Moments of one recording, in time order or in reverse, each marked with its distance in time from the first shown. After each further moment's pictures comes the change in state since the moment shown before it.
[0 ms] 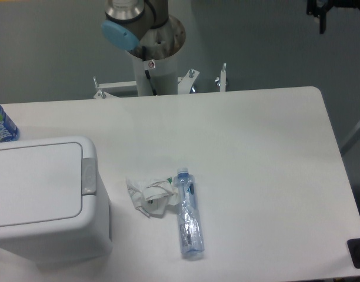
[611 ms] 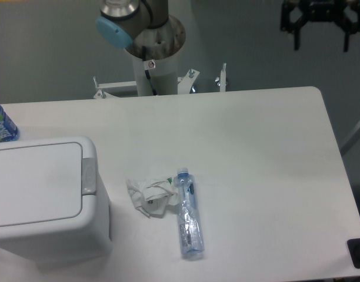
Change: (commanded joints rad) arm -0.239 0.002 -0.012 0.069 -0.002 -0.424
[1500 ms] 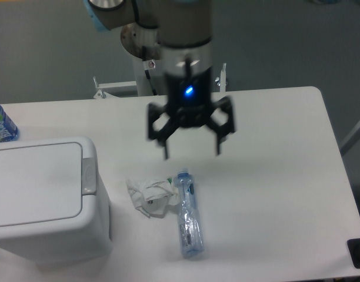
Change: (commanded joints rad) arm -0.476 -0.241 0.086 0.235 -0.038 -0.941
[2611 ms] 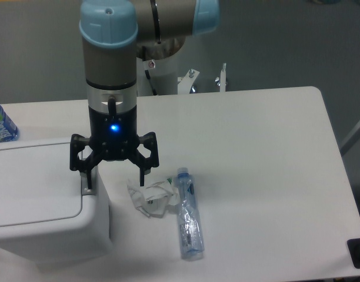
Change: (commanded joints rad) arm -0.100 -0.012 -0.035 0.000 -0.023 -0.092
